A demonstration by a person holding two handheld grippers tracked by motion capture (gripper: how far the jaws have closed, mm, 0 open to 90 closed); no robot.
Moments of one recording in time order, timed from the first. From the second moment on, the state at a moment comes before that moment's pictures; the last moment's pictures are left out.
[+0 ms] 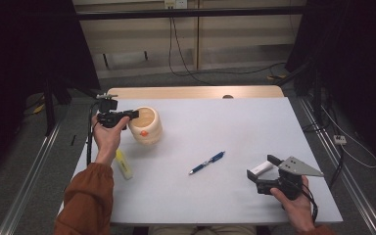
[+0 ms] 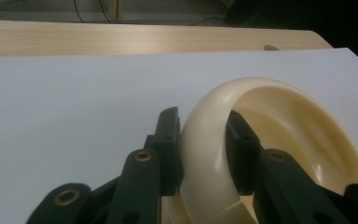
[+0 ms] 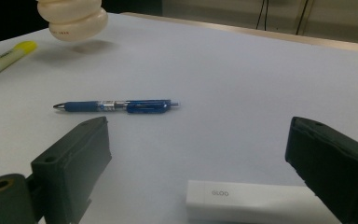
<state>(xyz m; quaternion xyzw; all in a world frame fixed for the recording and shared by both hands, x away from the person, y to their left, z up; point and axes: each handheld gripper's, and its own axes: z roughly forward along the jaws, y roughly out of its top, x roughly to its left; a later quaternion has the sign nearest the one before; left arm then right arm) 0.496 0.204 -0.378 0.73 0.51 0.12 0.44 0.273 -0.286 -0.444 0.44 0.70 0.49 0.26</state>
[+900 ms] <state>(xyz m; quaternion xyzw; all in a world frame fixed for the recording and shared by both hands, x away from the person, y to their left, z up) 0.471 0.151 -0.358 0.75 0.47 0.11 0.46 0.273 -0.286 -0.443 0.44 0.70 0.50 0.26</state>
